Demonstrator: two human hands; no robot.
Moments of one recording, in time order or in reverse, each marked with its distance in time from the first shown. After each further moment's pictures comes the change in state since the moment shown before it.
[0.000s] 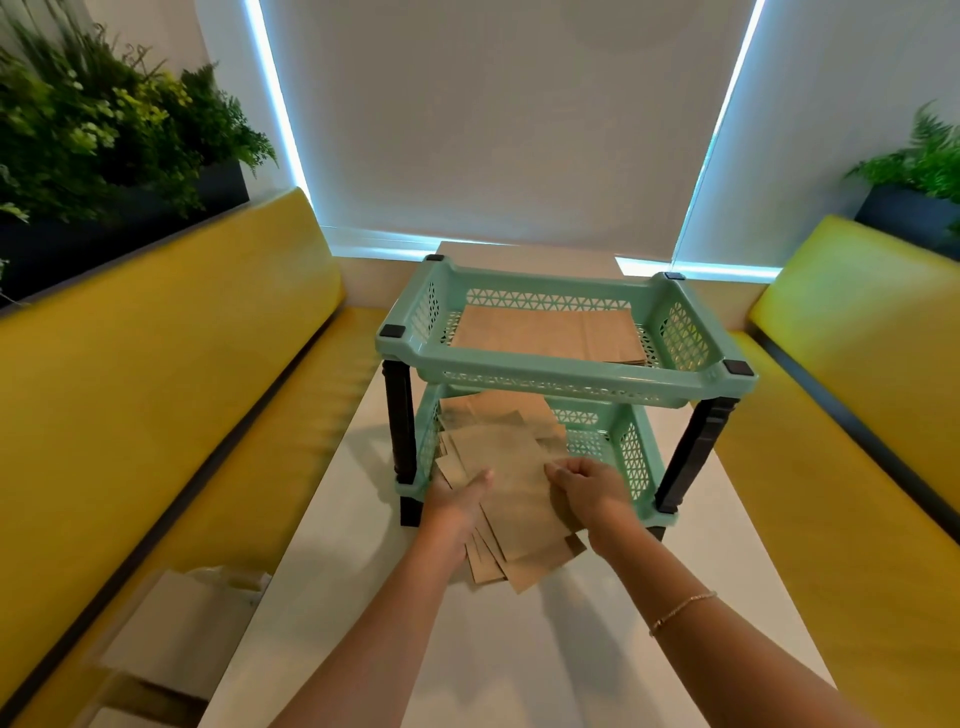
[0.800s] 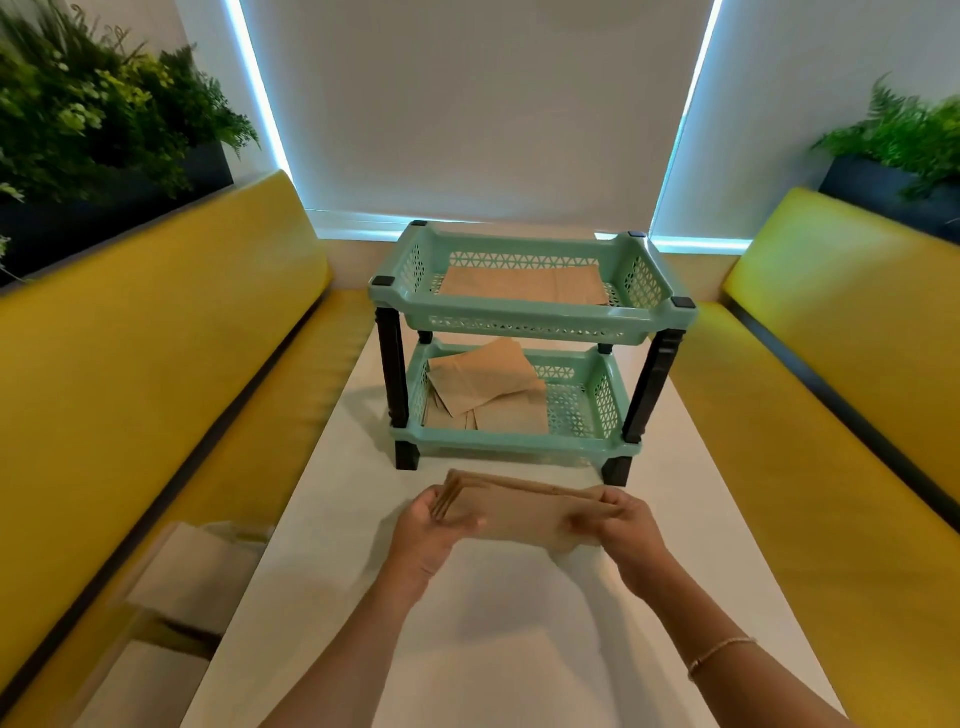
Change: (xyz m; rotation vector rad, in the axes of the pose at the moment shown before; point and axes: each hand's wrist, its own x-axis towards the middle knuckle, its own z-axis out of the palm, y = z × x) left_hand -0.067 -0.066 -0.050 0.015 -0.200 0.161; right_hand -0.069 0.095 -0.051 0.282 -0.140 -0.116
